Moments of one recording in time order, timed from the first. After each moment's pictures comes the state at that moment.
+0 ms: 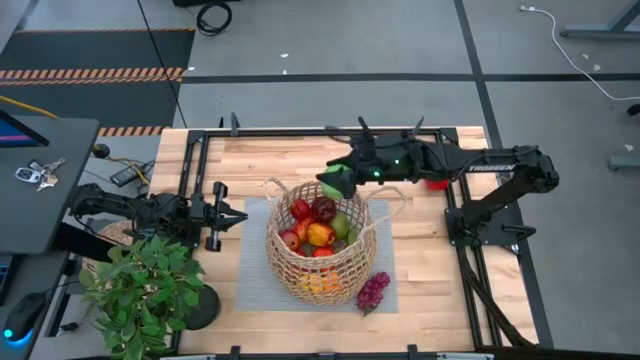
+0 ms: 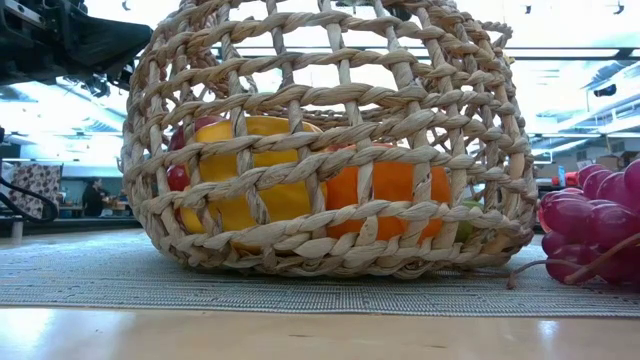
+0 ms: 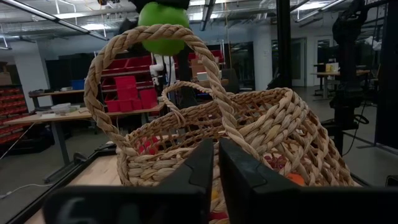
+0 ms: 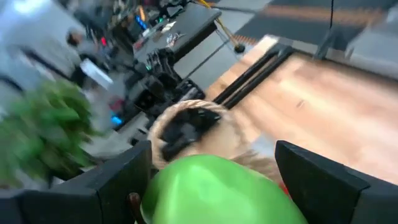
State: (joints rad) left arm -0.21 0.15 0.01 0.34 -0.18 0.12; right arm -0.01 1.41 1.40 -0.31 0.15 0.68
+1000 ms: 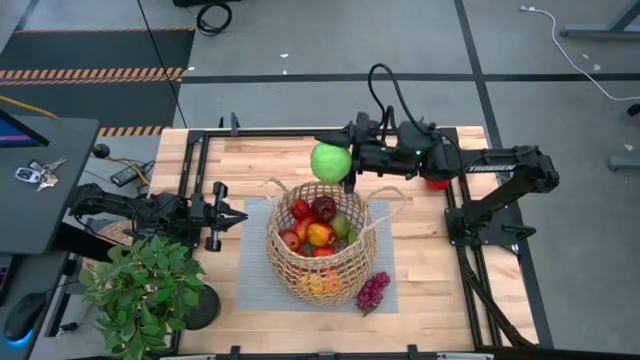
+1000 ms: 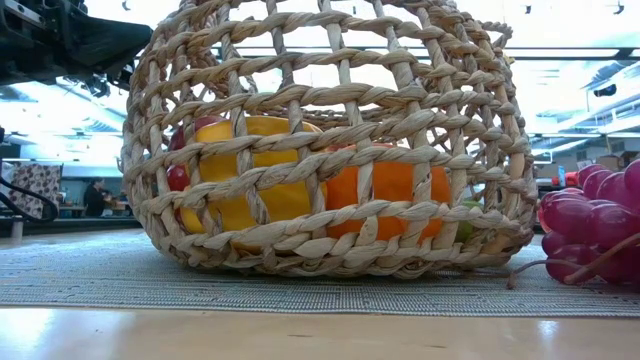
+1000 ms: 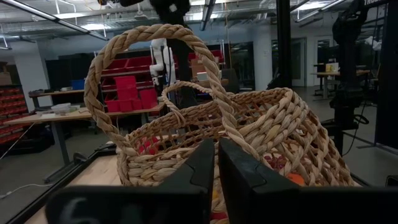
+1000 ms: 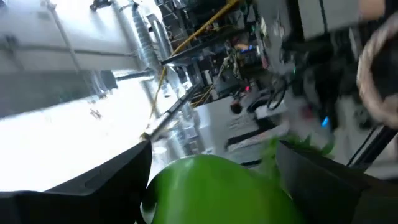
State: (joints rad) left arm -0.21 0.15 0.01 0.34 -0.18 0.12; right arm 0.00 1.41 1.40 0.13 0.11 1.91
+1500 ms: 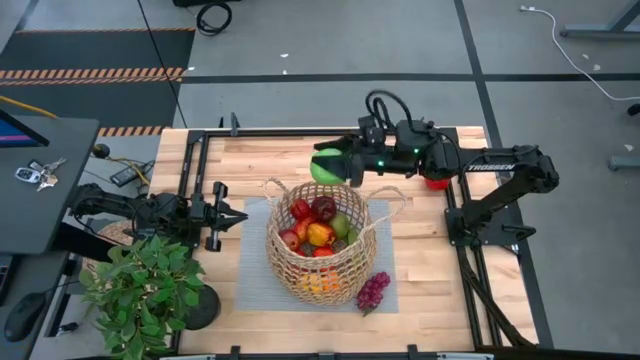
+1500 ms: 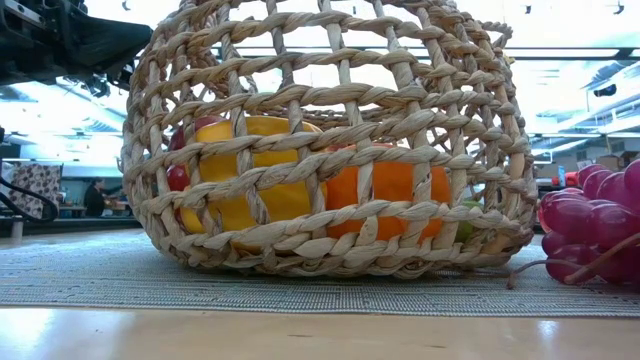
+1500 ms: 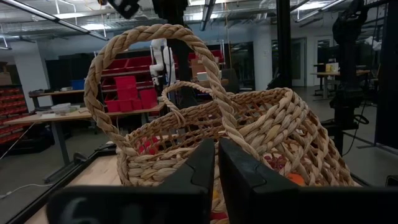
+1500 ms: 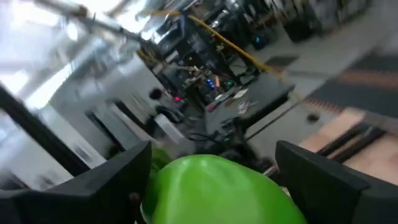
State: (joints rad) left arm -0.21 0.15 0.01 0.34 -0.18 0.12; right arm -0.02 1.41 1.40 0.10 0.05 0.68
